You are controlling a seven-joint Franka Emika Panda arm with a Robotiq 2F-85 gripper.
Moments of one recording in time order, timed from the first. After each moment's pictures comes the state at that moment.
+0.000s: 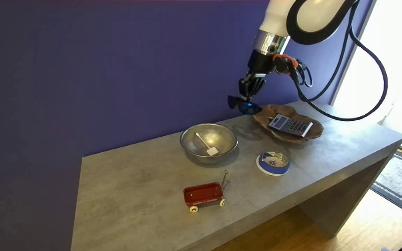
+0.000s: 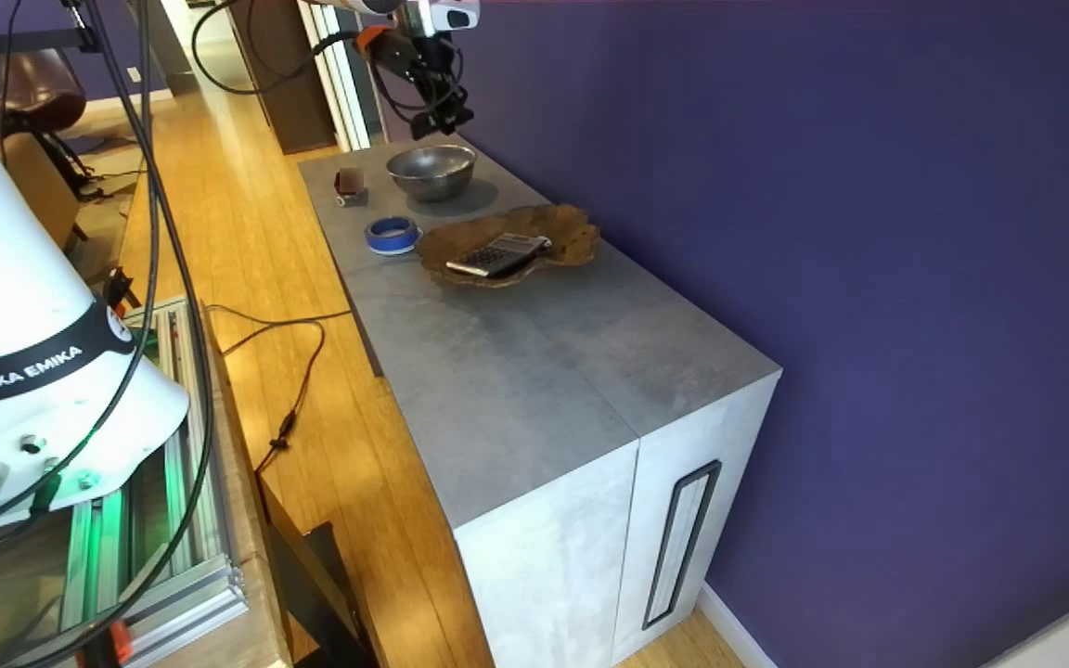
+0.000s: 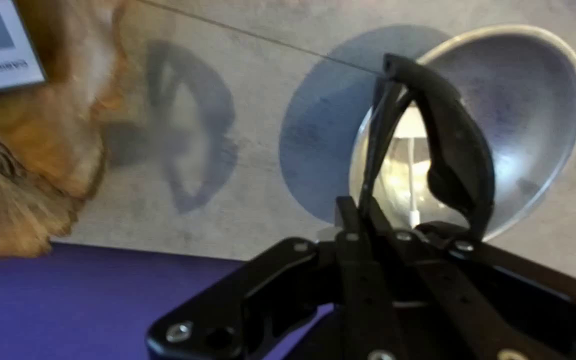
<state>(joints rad) 0.34 0.39 0.18 -2.05 0.07 2.70 0.25</state>
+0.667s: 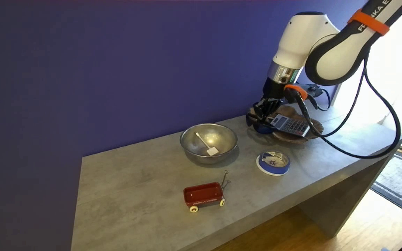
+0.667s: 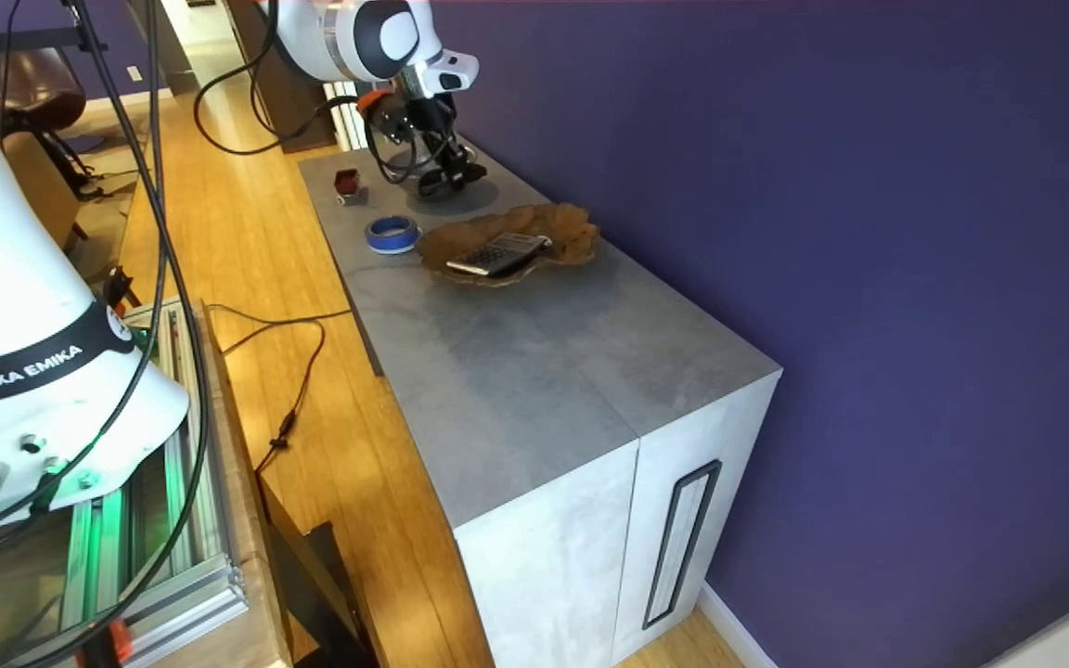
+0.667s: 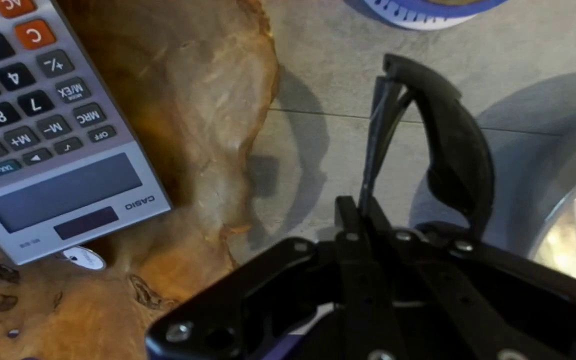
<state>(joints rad) 0.50 0.45 -0.03 -2.21 -0.10 2.89 0.55</state>
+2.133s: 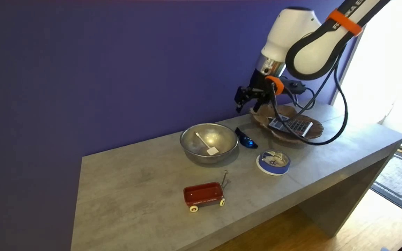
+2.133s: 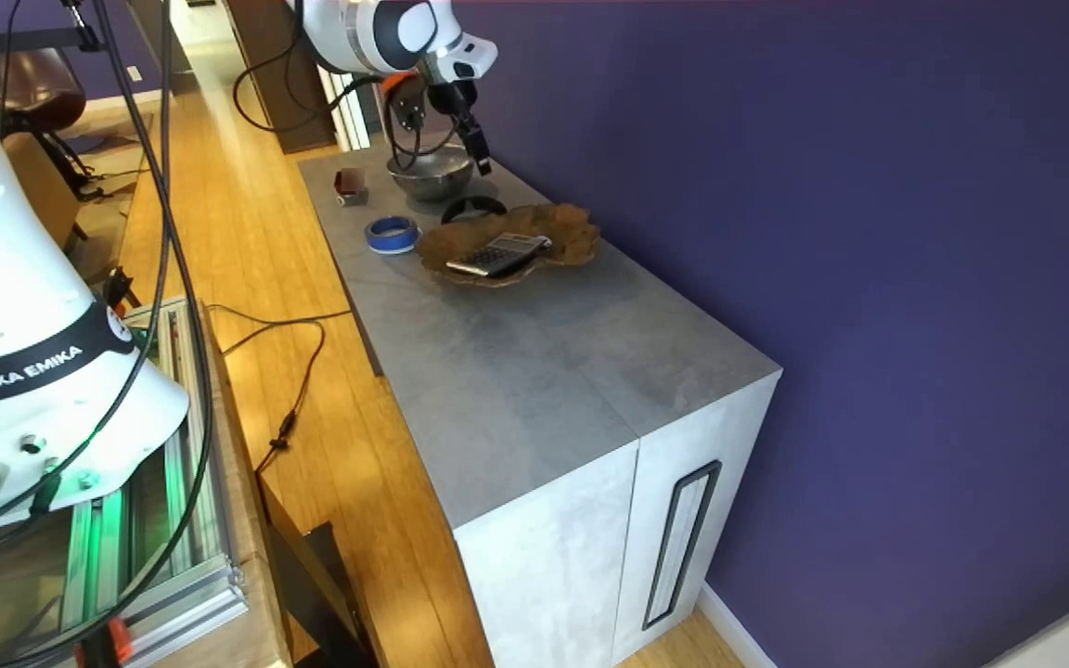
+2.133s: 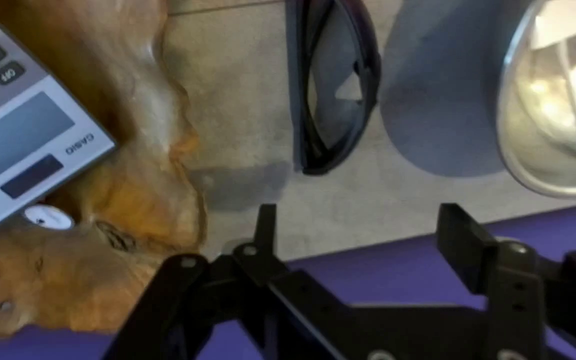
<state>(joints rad) 0.57 0.50 -0.11 -2.08 0.00 2.91 0.69</state>
